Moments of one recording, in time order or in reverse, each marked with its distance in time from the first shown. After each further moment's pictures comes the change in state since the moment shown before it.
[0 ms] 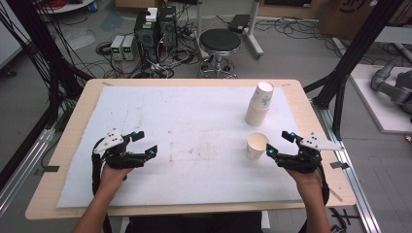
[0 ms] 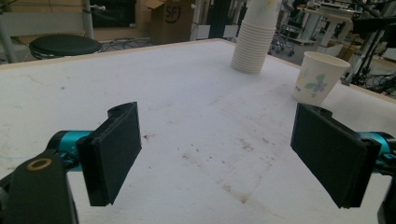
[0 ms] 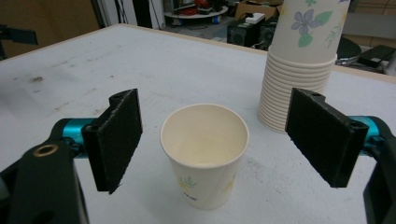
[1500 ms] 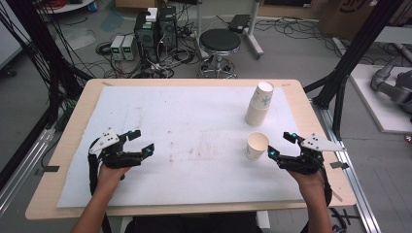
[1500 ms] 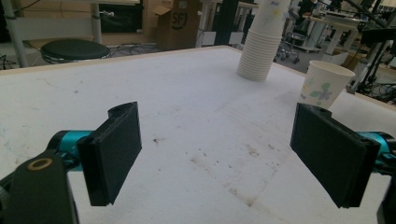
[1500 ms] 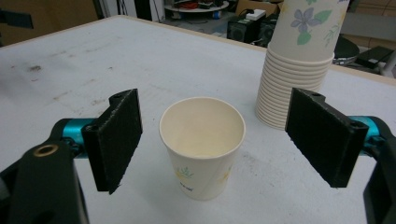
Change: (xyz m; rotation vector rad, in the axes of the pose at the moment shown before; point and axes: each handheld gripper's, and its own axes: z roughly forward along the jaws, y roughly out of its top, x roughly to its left) left arm 0.003 0.002 -0.007 -0.031 0.023 -0.004; right arm -0.001 0.000 -0.005 0.024 -0.004 -0.036
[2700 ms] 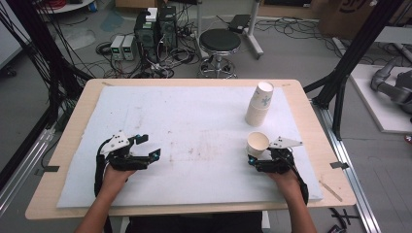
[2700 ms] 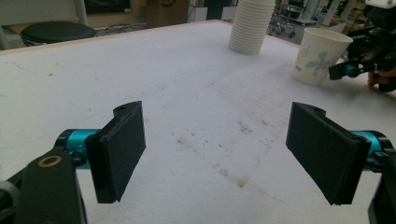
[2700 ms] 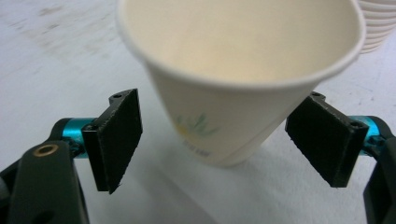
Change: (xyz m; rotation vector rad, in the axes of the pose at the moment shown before) left arm -0.008 -0.008 0.013 0.094 -0.030 0.041; right arm 0.006 -0.043 0.073 0.286 0.022 -0.018
